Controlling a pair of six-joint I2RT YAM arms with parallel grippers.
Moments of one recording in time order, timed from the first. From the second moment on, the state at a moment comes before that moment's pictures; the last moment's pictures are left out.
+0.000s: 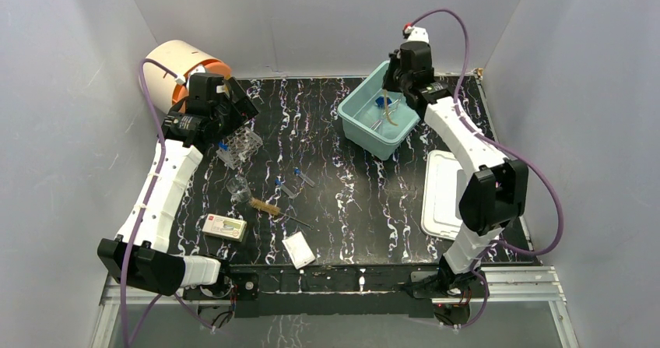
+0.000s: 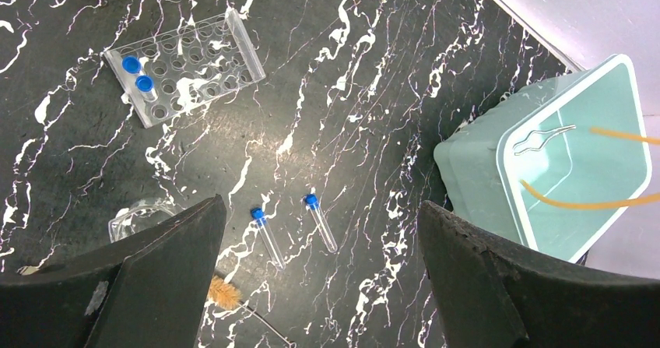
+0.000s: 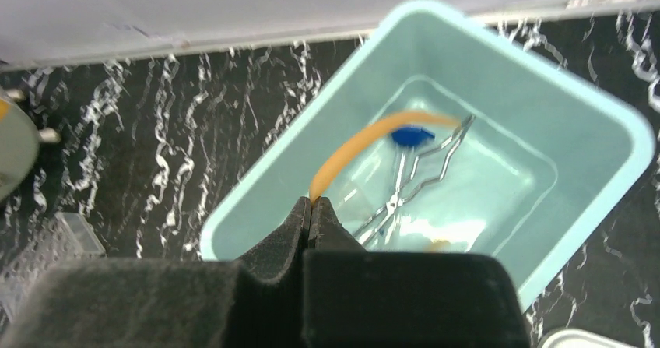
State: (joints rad) left arm -0.22 1.31 1.46 -0.85 -0.20 -0.72; right arm 0.37 1.71 1.66 -0.33 0.13 0.32
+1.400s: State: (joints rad) left arm -0.22 1.31 1.43 -0.84 -0.19 -0.71; right arm 0.37 2.07 1.71 -0.34 0.02 0.49
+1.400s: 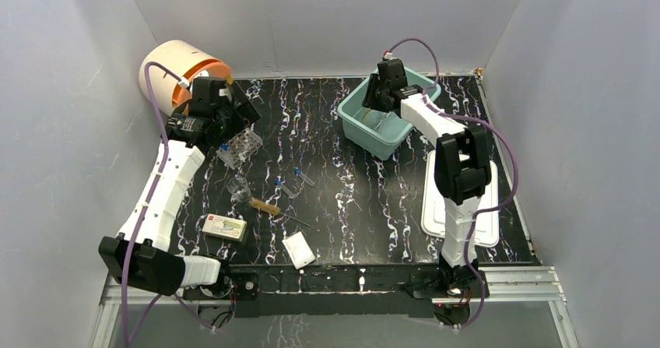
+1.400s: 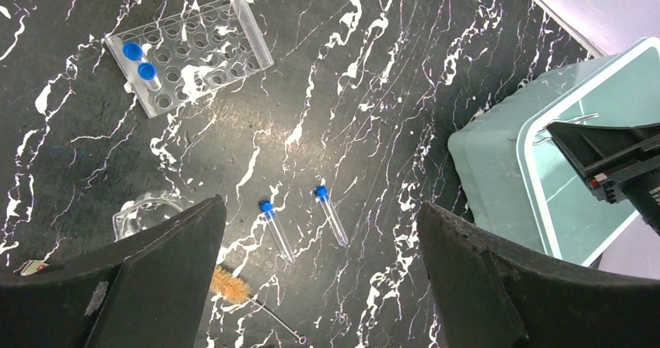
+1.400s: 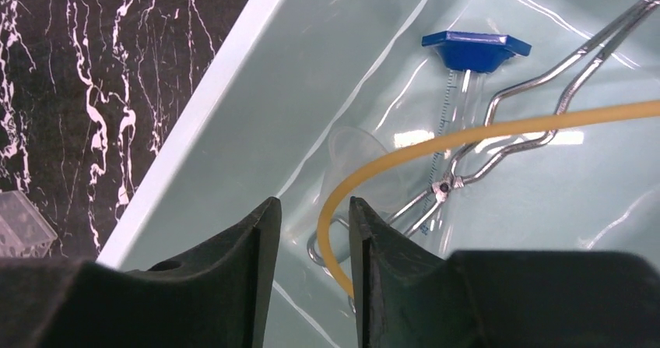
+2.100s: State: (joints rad) left arm -0.22 1.30 1.41 -0.82 -0.16 -0.58; right arm 0.51 1.61 1.62 -0.45 -0.10 0.31
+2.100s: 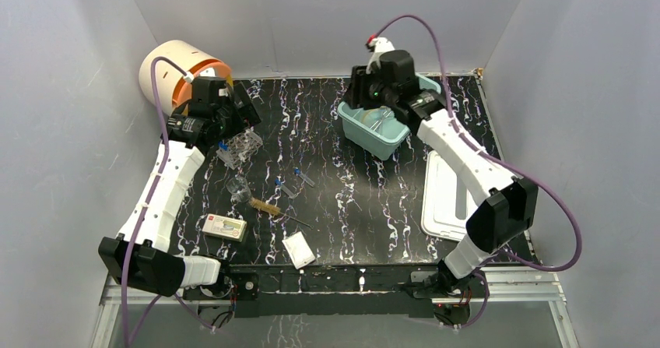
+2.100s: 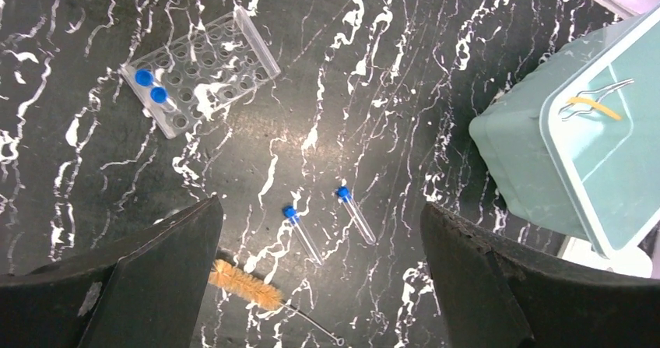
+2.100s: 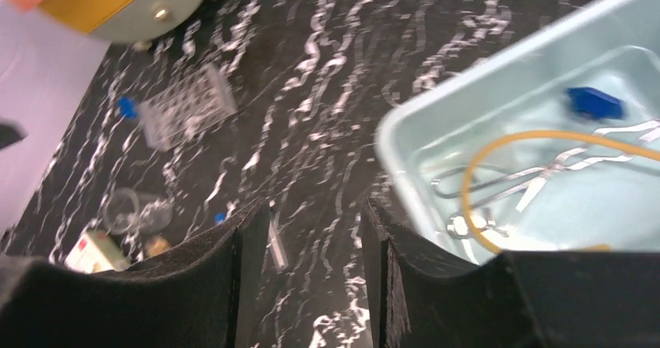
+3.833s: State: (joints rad) left arm -0.31 1.30 1.79 -0.91 -0.56 -0.41; right arm 1.19 2.16 1.65 -0.54 0.00 0.11
